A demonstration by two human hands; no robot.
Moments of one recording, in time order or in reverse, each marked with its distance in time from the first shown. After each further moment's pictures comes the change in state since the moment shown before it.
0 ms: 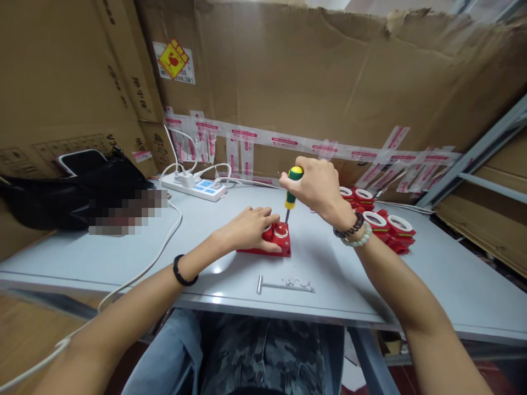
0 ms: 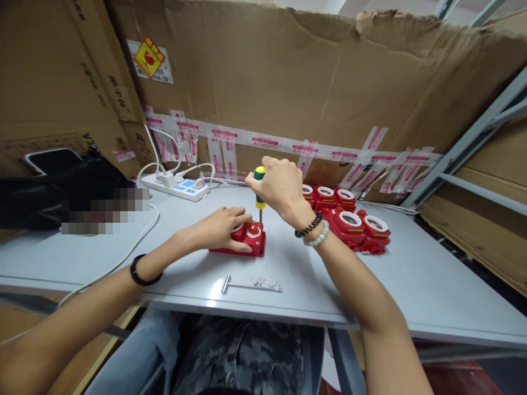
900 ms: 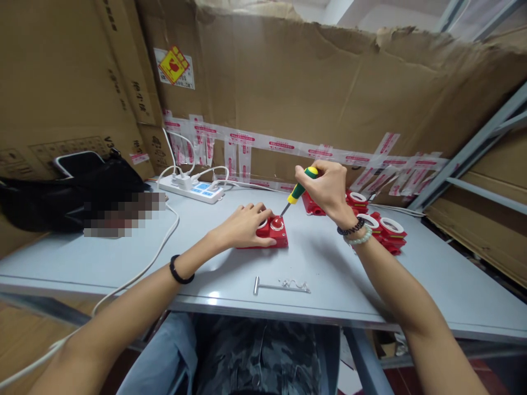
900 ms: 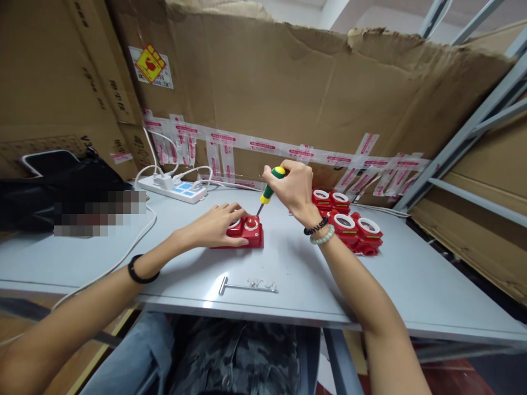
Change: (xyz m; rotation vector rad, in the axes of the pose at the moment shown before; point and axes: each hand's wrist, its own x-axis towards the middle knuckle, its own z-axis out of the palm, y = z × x) left_hand -0.003 -0.006 -0.001 -0.072 0.060 -0.074; right_hand -0.005 0.031 0.008 0.399 0.244 0.086
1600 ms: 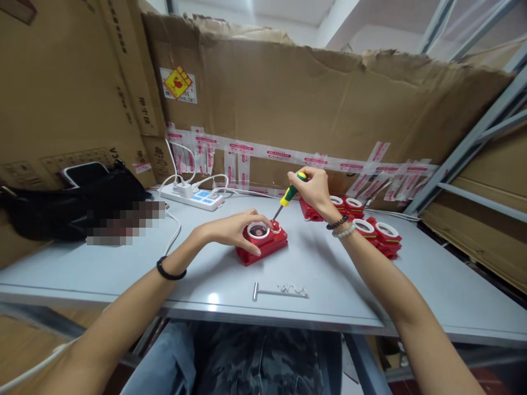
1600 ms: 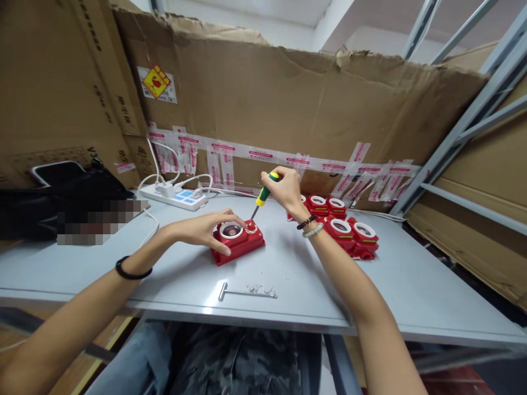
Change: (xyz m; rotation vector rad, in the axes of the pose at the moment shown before) left_hand -0.007 -0.027 -0.021 -0.461 -0.194 0.134; right_hand 0.013 0.022 0.026 0.304 -0.110 0.113
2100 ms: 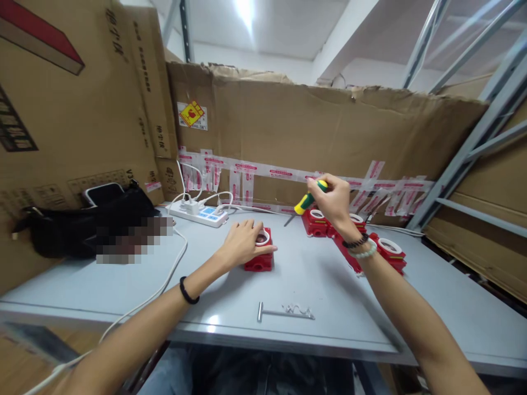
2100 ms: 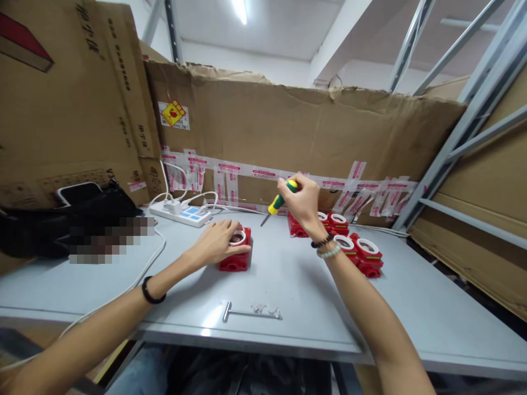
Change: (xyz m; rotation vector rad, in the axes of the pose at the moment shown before) left_hand 0.016 0.005 0.026 0.571 0.400 -0.328; right_hand 0.004 -0.025 -0.034 -0.003 0.220 -0.096
